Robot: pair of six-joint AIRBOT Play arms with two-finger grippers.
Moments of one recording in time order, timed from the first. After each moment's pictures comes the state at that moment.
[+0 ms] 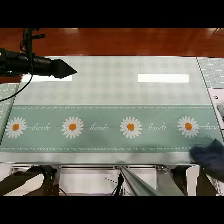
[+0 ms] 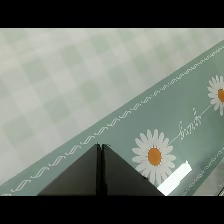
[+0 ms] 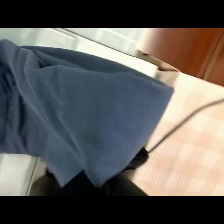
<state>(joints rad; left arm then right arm) -0.04 -1.21 1.27 0.75 -1.19 -1.06 -1.15 -0.65 1.11 -1.83 1.82 1.62</state>
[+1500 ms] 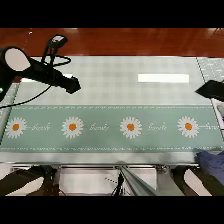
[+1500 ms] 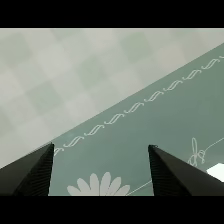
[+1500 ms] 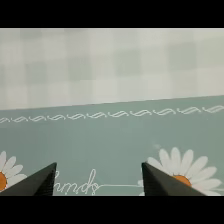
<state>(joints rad) -0.26 -1.23 1.27 1.35 -1.18 -1.32 -0.29 -0.98 1.11 -1.26 1.31 1.37</state>
